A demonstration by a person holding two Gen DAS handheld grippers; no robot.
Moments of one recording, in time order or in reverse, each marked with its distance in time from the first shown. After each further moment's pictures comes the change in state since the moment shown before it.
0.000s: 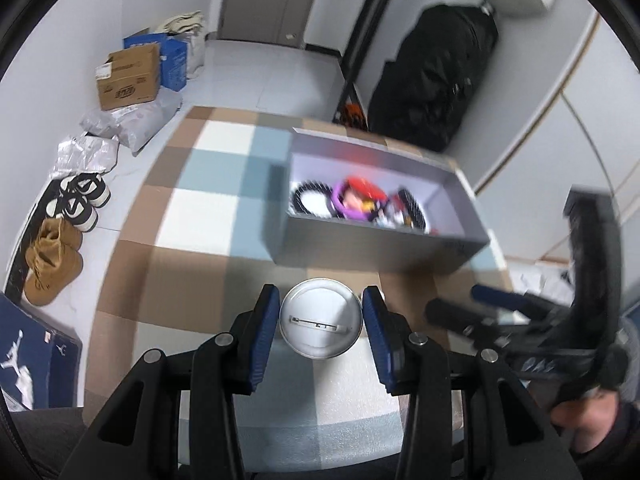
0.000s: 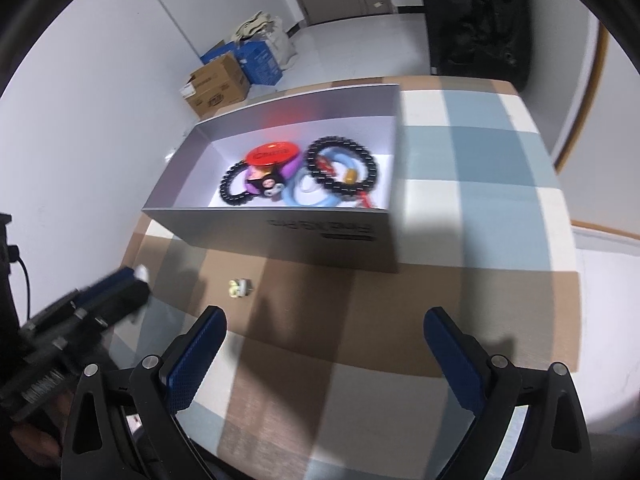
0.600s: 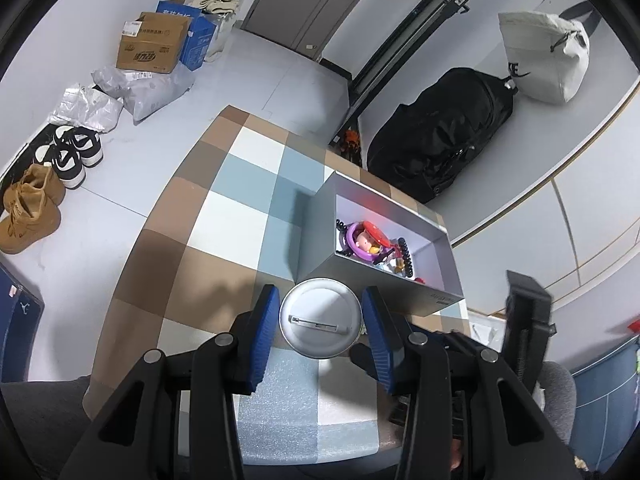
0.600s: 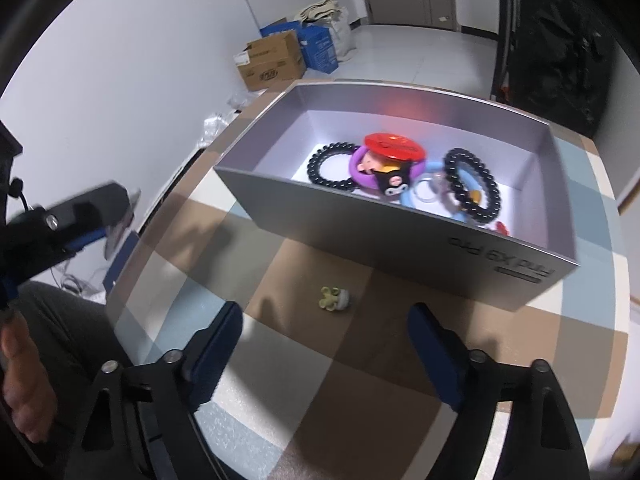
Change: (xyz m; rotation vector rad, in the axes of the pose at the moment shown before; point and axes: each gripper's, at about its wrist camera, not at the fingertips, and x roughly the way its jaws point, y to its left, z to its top) left arm -0.012 0.052 0.013 -0.213 -0.042 -0.163; right arm 0.032 0.068 -0.002 -0.221 0.015 0.032
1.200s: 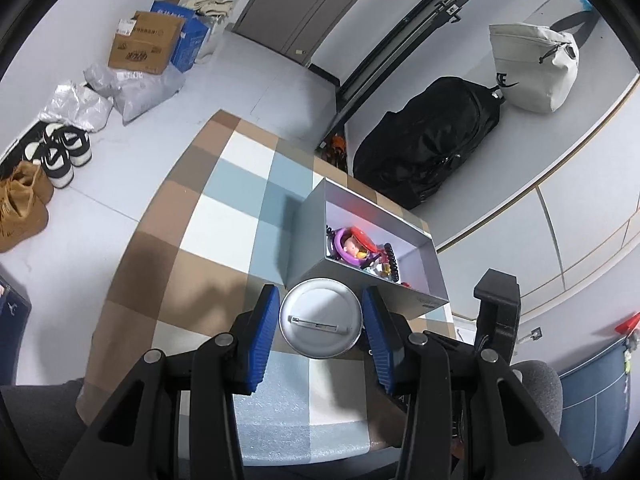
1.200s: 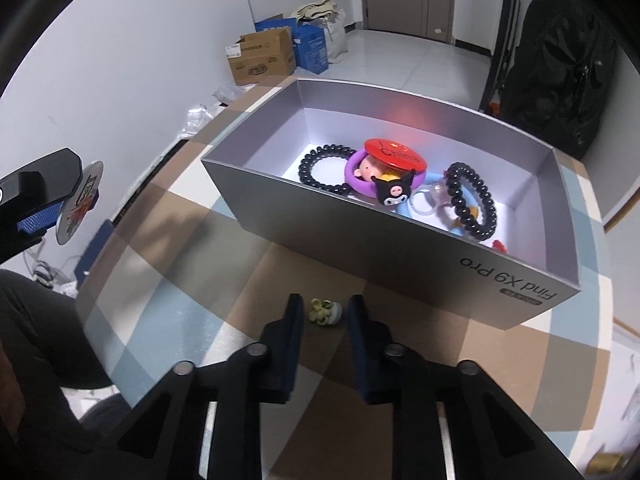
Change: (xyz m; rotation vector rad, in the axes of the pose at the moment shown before) left arm -0.005 0.007 -0.001 -0.011 -0.015 -0.061; right arm 0.004 0.008 -0.003 -0.061 -0.006 -0.118
